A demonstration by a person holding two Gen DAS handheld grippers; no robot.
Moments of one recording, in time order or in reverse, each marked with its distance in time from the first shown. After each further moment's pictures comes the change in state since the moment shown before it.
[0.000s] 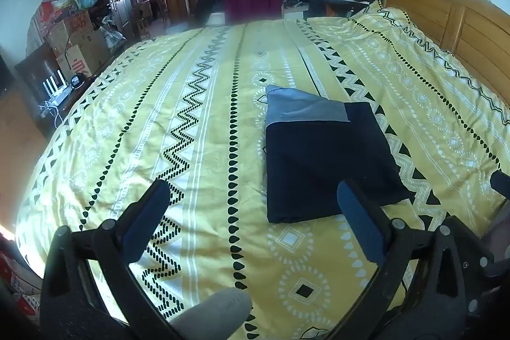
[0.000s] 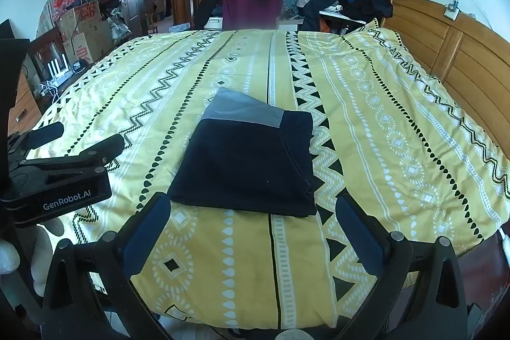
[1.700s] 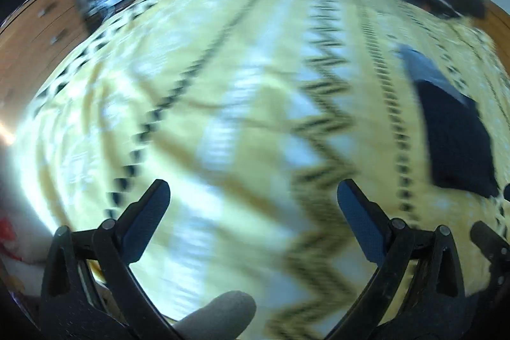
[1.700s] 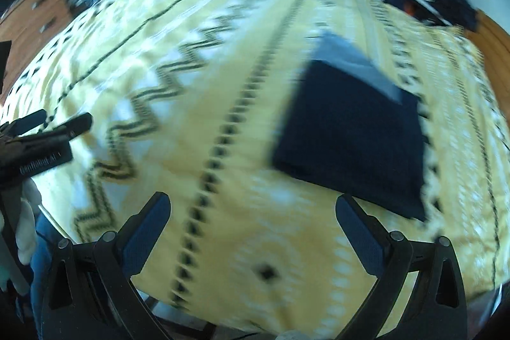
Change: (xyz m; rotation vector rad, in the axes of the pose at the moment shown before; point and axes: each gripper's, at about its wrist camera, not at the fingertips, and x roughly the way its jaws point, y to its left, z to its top) left arm 0.083 0.237 -0.111 -0.314 0.186 0.188; right arm 0.130 0.202 -0.020 -0.300 0.277 0.151
